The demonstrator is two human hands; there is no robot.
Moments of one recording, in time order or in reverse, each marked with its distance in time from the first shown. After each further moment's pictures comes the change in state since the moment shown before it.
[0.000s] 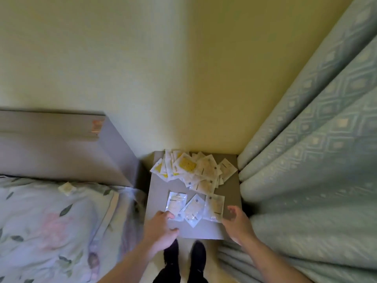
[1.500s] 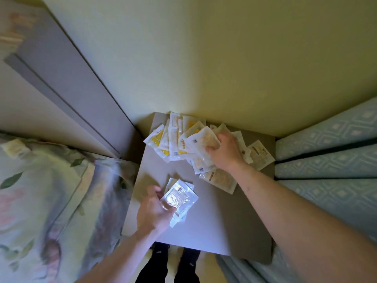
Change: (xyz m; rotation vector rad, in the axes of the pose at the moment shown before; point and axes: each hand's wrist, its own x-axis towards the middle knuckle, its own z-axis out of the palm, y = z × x) left_hand 0.185 -0.095 0.106 -0.279 0.320 -0.178; right_hand 0.278 -0.091 0.108 -0.374 0.042 -0.421
